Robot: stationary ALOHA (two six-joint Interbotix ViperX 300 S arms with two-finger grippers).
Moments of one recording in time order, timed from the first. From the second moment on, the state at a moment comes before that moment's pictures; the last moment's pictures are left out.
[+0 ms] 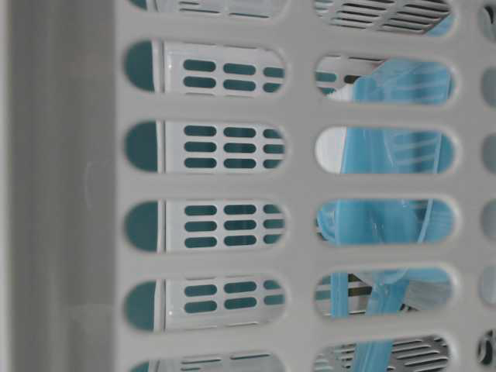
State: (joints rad) left arm 0.00 -0.96 1.17 0.00 -0.29 0.00; right arm 0.00 -0.97 1.18 0.00 -0.29 0.00
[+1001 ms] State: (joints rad) left arm -0.06 -0.28 0.23 0.04 0.91 -0.02; right arm 0.00 -0.97 1.18 0.01 -0.25 0.01
